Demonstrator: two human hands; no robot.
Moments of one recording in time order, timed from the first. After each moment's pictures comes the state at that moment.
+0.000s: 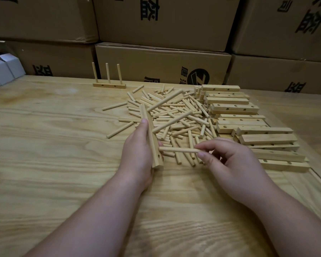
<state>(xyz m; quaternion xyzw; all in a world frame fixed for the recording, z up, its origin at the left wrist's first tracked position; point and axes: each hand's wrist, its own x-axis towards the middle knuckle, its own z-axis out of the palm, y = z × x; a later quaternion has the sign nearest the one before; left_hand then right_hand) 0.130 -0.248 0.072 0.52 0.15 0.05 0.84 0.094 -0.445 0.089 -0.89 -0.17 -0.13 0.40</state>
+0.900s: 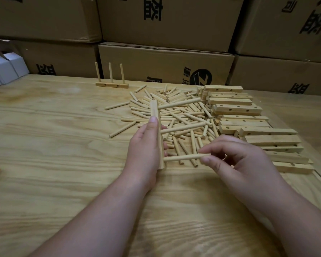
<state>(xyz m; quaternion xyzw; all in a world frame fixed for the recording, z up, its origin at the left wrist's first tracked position) 0.122 -0.254 0.077 0.59 0.09 0.09 0.80 0.081 -0.446 0.104 -0.88 -0.21 -0.12 0.40</state>
